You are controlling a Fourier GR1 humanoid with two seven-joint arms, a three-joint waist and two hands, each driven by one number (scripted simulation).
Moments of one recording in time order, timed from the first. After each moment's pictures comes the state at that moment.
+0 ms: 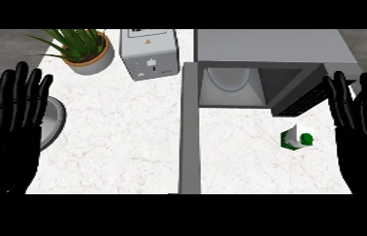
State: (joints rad) left arm 0.00 0.13 0.00 -2.10 0.01 0.02 0.00; right arm 0.00 -0.11 0.01 -2.10 -0.02 0.02 -0.02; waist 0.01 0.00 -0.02
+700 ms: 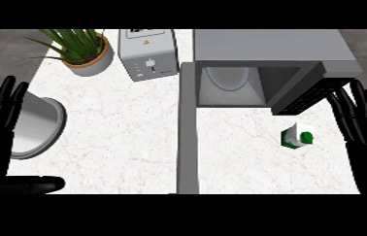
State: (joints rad) left arm 0.04 0.18 0.20 -2.04 0.26 -0.11 0.04; right arm 0.10 -0.16 -0.05 -2.14 -0.14 0.16 -0.01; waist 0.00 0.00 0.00
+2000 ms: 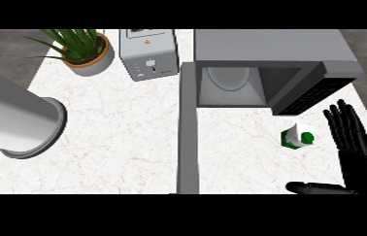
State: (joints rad) left arm 0.28 0.20 0.48 -2.18 0.54 -0.37 0.10; right arm 0.19 -0.10 -0.17 -1.85 -0.02 0.19 -0.20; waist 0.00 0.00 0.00
